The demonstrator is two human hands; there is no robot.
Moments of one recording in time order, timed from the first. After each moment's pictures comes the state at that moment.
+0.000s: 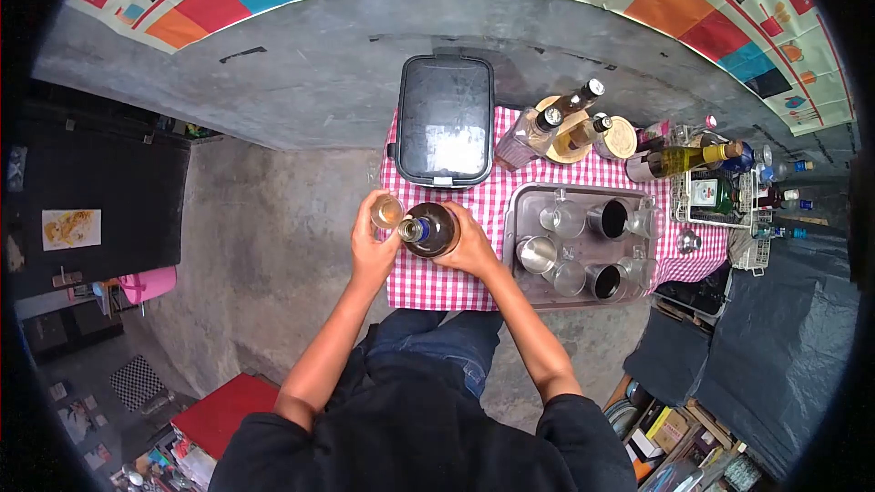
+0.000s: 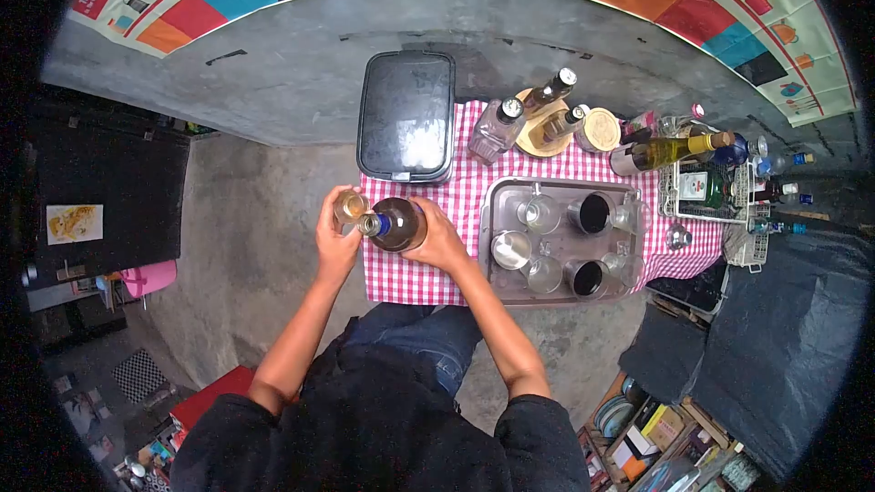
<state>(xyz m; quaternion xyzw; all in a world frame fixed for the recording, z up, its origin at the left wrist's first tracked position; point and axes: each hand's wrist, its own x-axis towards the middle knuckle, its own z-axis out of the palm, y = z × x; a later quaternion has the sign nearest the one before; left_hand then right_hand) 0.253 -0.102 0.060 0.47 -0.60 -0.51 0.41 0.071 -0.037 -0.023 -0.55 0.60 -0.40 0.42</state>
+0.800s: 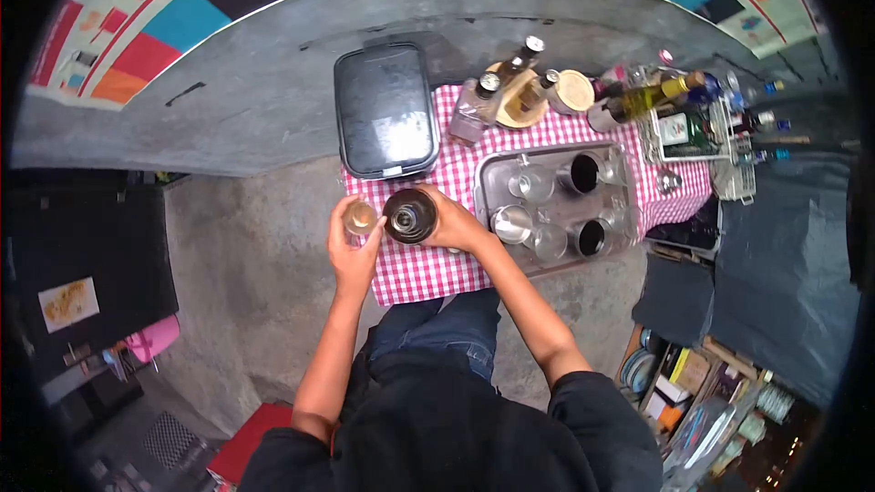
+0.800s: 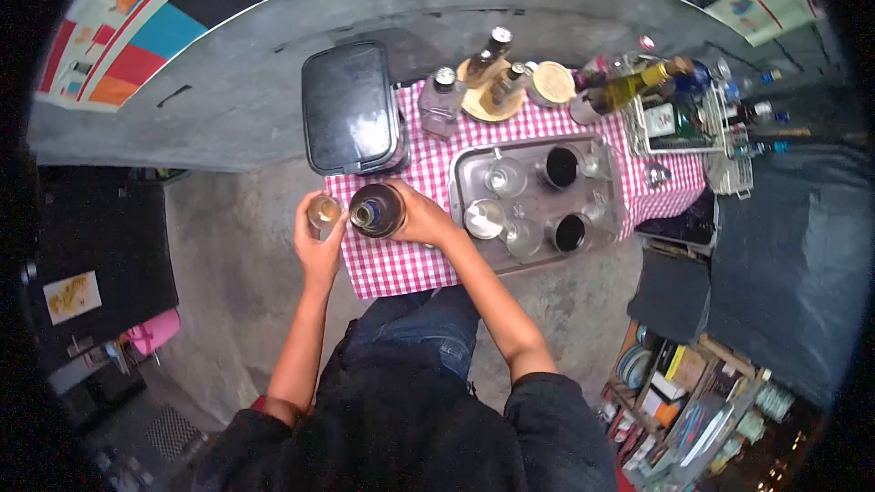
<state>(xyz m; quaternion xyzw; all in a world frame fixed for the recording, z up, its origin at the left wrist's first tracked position) 0.240 -0.093 0.061 0.47 -0.64 -0.45 0.41 0.045 -0.039 0.000 -0.54 0.59 -0.38 0.47</state>
